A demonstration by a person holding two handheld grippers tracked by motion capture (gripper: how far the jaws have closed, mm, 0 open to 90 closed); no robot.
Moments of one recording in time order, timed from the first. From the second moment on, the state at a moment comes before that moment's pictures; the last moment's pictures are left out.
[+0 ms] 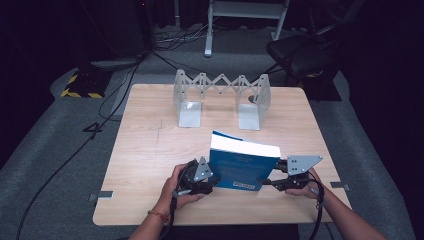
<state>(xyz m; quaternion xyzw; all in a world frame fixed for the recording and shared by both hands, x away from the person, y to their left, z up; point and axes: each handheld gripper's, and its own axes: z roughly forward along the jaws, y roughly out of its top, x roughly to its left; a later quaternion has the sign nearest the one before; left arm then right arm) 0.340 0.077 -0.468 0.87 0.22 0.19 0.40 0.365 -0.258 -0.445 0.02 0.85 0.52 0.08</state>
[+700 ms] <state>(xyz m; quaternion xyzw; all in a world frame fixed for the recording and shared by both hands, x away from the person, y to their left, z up) 0.353 0.070 -0.474 0.85 0.24 0.19 0.43 0.348 -0.245 -0.434 0.06 0.84 0.52 0.14</state>
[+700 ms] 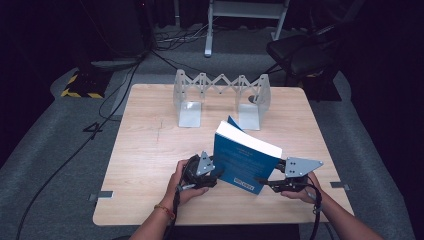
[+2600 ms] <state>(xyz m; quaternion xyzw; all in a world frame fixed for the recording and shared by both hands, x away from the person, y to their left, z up) 0.360 0.039 -0.485 0.85 0.26 0.19 0.42 0.332 -0.248 -0.393 0.11 0.80 0.55 0.20</state>
